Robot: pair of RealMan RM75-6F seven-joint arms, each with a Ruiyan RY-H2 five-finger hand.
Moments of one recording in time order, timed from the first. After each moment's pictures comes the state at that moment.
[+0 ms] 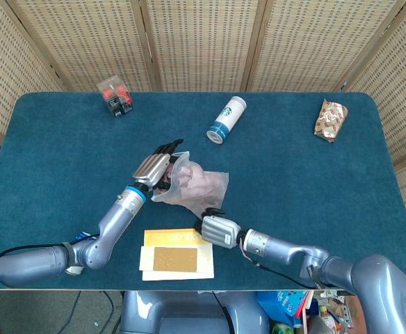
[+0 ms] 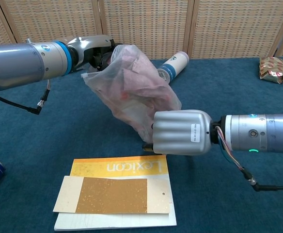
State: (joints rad) left arm -0.99 -1.57 -0.33 -1.45 0.78 0.80 0.11; right arm 0.96 -1.70 -0.07 -1.01 -1.96 0.95 -0.63
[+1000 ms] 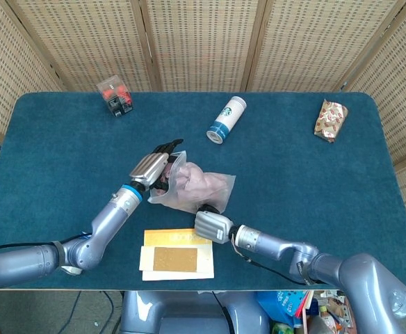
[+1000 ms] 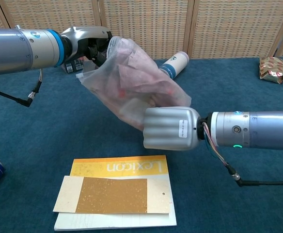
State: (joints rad) left arm -0.99 -1.48 -0.33 -1.54 0.76 0.78 0.10; right arm 1.00 -1.75 -0.06 -0.95 -1.92 0.94 -0.61
